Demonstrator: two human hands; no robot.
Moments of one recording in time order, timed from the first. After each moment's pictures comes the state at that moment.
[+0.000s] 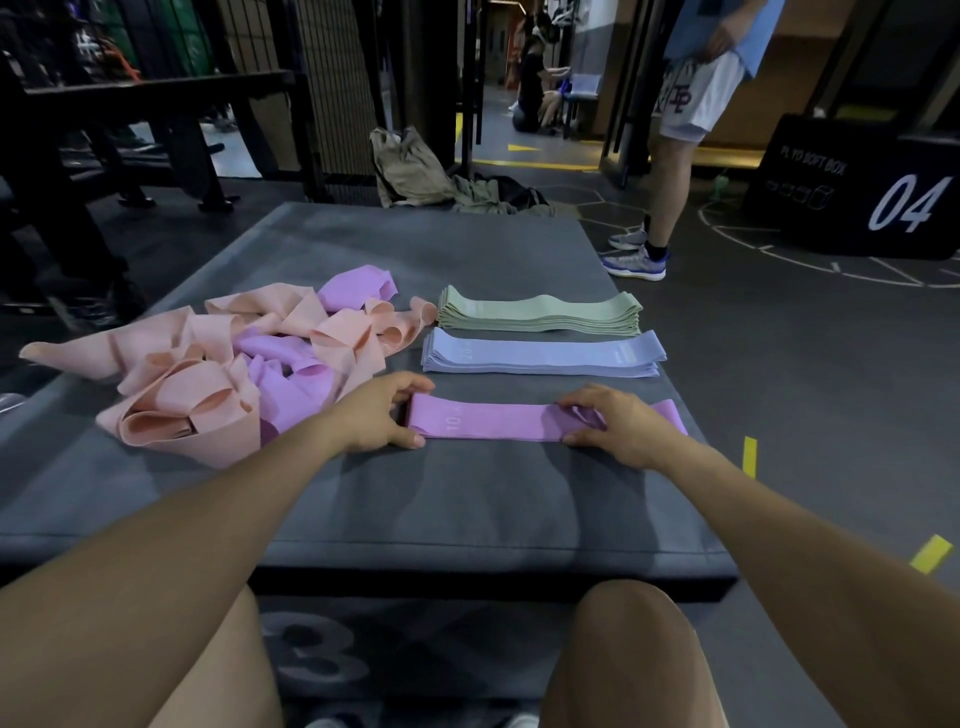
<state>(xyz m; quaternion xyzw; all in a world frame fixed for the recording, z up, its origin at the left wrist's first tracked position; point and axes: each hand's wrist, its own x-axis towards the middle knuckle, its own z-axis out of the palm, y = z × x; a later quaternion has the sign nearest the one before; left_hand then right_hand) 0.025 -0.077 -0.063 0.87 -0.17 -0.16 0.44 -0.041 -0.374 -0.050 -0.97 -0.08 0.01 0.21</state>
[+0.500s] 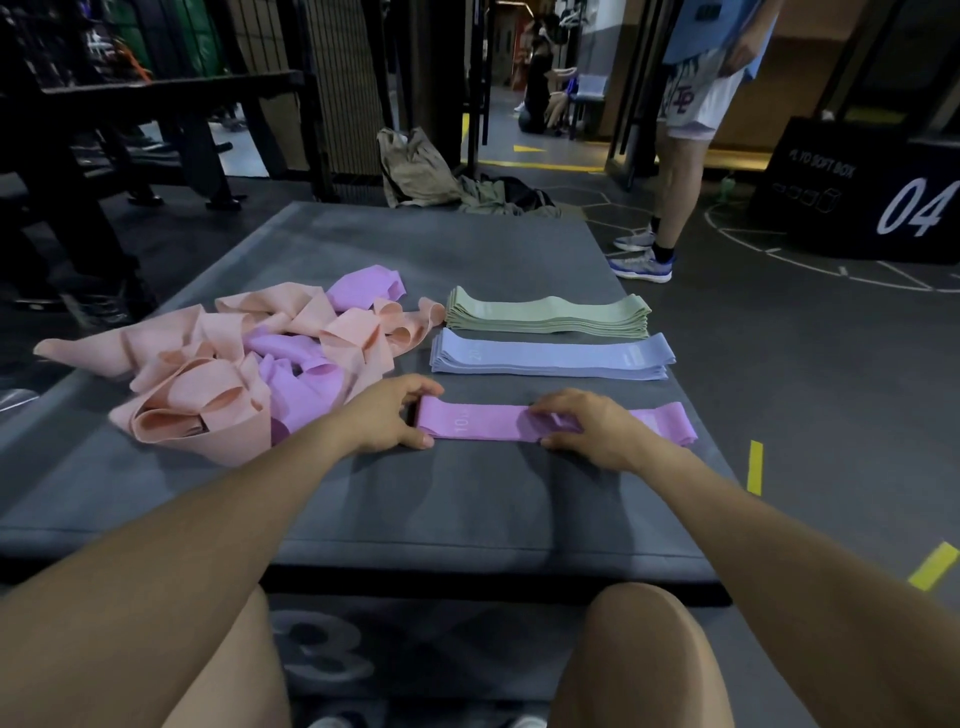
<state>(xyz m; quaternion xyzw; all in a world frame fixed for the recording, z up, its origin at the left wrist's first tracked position) 0.022 -0.076 -0.060 0.87 -0.18 -0.15 0.43 -0.035 -0.339 -0.046 -0.97 -0.12 0.03 0.19</state>
